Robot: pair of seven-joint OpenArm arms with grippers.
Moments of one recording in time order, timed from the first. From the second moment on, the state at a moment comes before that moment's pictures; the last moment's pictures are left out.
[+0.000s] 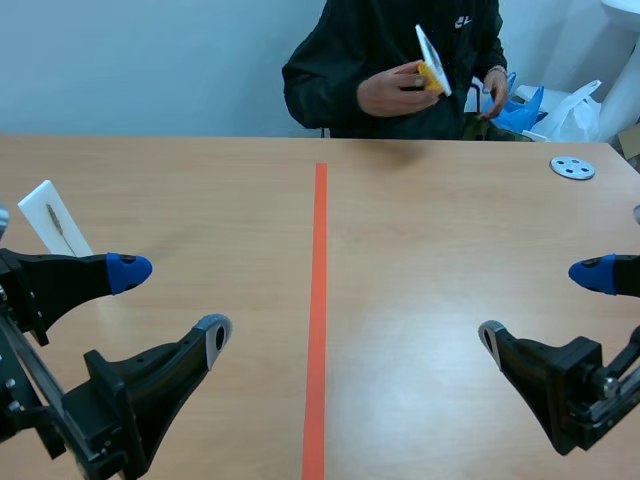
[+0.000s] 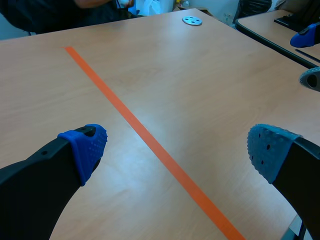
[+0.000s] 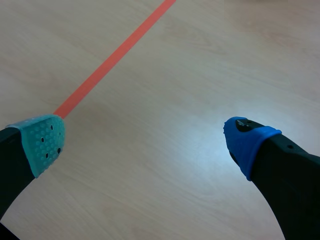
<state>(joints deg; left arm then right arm) 41.2 -30.2 1.7 115.0 -21.1 -26.4 -8.4 -42.5 30.0 13.0 114.5 20.5 28.4 -6.0</state>
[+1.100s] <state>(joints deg) 41.2 -30.2 1.7 115.0 -21.1 -26.4 -8.3 -42.5 30.0 13.0 114.5 20.5 28.4 -6.0</state>
